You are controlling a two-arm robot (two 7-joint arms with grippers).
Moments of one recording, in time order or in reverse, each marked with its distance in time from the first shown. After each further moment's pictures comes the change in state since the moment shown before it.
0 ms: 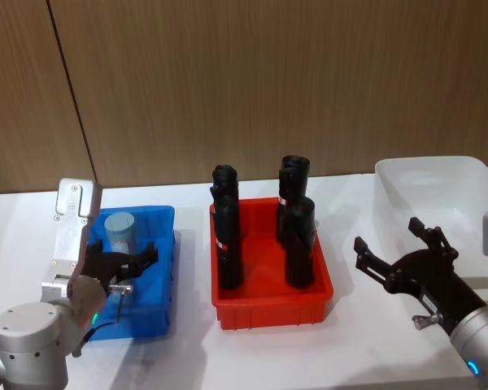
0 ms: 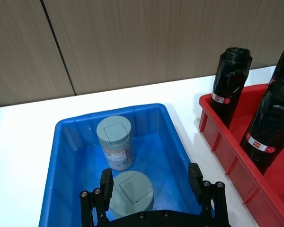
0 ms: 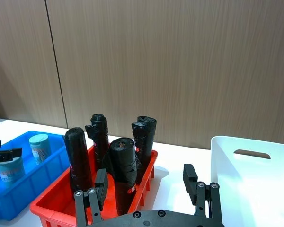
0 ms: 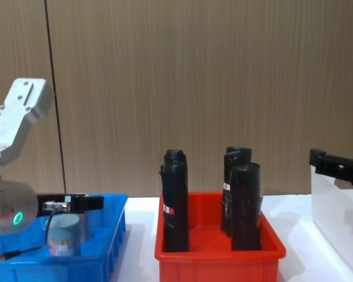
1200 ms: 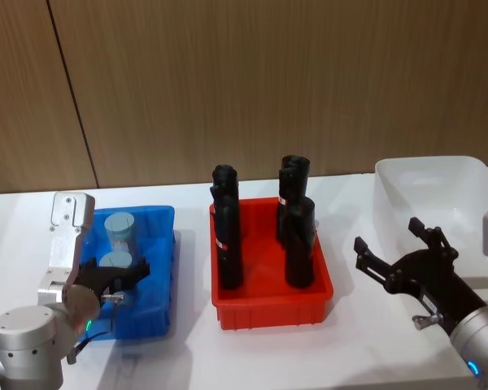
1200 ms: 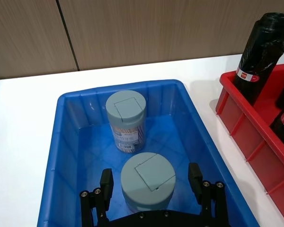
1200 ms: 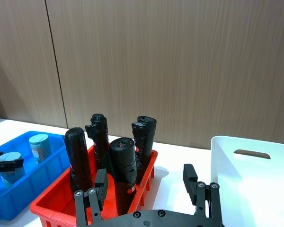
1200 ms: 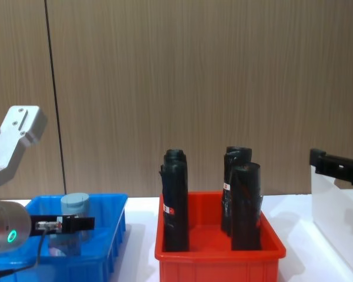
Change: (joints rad) left arm -0.047 -0.019 -0.022 0.142 -0.003 0.000 -0.038; right arm 0.000 0.000 0.000 0.000 0.000 0.000 0.000
